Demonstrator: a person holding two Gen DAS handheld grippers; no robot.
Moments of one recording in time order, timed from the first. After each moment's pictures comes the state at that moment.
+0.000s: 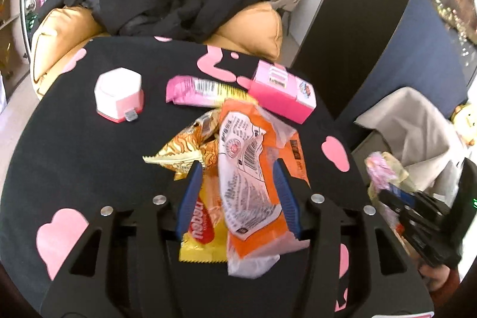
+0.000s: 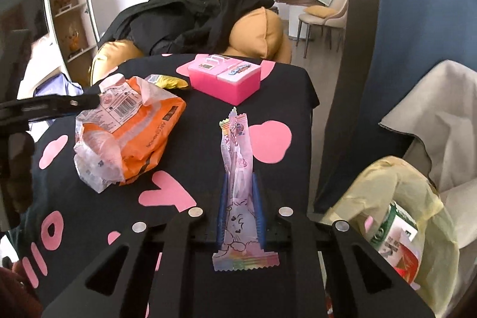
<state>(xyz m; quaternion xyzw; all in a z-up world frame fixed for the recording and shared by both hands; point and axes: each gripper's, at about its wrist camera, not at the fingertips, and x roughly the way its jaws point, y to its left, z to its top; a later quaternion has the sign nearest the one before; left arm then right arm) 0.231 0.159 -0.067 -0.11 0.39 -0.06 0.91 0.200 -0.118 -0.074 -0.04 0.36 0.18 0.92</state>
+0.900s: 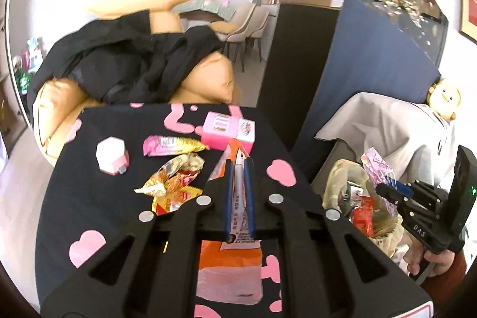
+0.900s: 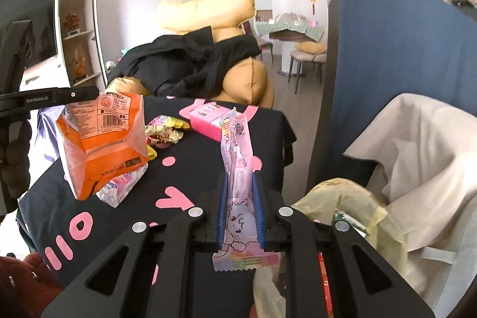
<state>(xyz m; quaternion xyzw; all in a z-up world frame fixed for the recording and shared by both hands) 0.157 0.107 0.037 -0.04 0.29 -0.11 0.95 0.127 -0.170 -0.003 -0.03 0.27 0.17 0.95</state>
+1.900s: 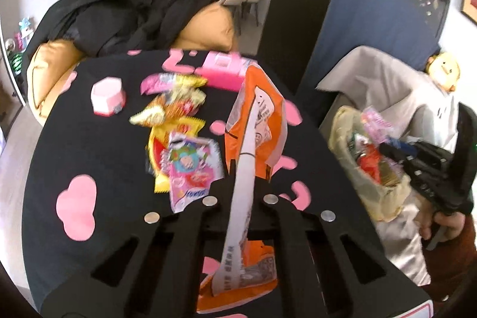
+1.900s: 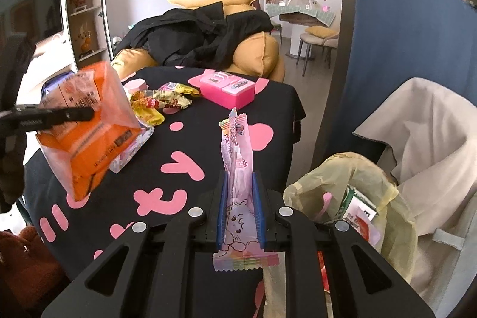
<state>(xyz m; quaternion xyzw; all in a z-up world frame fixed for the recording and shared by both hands) 0.131 0.115 -0.020 -0.03 0.37 -0.13 0.92 0.118 -0.156 -0.033 -0.07 0.31 0.19 0.93</state>
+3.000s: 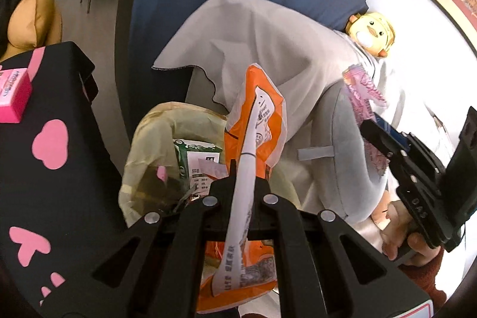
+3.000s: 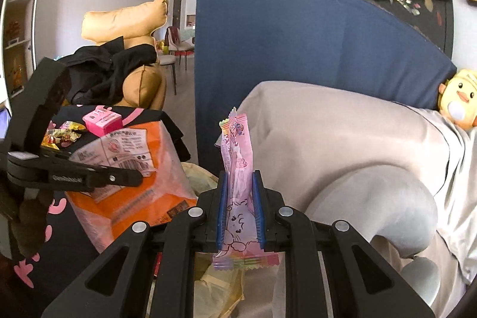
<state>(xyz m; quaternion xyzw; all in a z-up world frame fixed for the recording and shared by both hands) 0.229 -0.169 -0.047 -0.05 0.44 -0.36 0.82 0.095 -0.345 0.007 -0.05 0.25 -0.01 0.97</state>
